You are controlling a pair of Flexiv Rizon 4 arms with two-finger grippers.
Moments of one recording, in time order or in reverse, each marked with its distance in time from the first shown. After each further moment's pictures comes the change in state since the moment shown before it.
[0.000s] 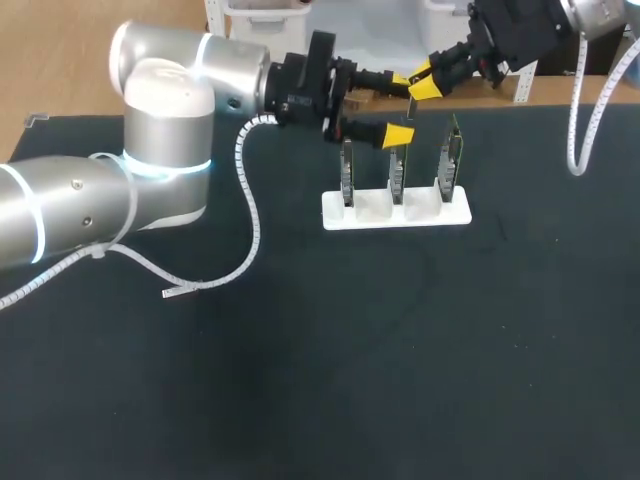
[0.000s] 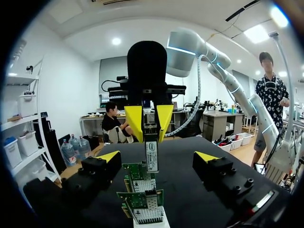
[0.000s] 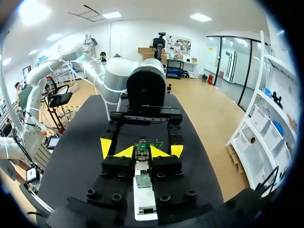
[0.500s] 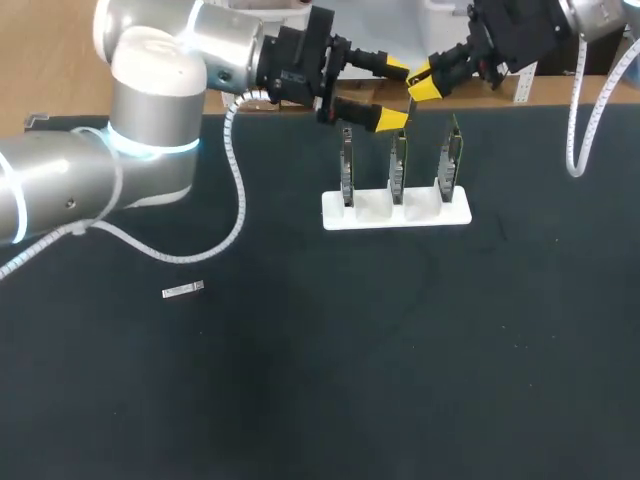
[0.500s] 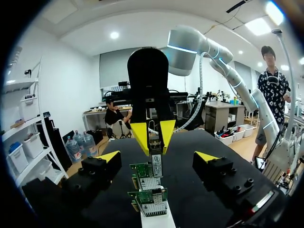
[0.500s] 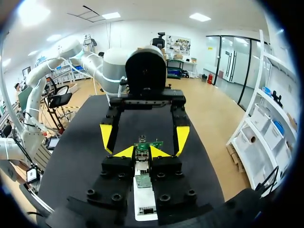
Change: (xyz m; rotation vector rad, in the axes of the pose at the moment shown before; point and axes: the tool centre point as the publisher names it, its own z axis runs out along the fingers) left arm -0.018 0.005 -0.017 -0.026 0.112 0.023; right arm 0.002 0.000 0.002 0.000 -0.002 0.006
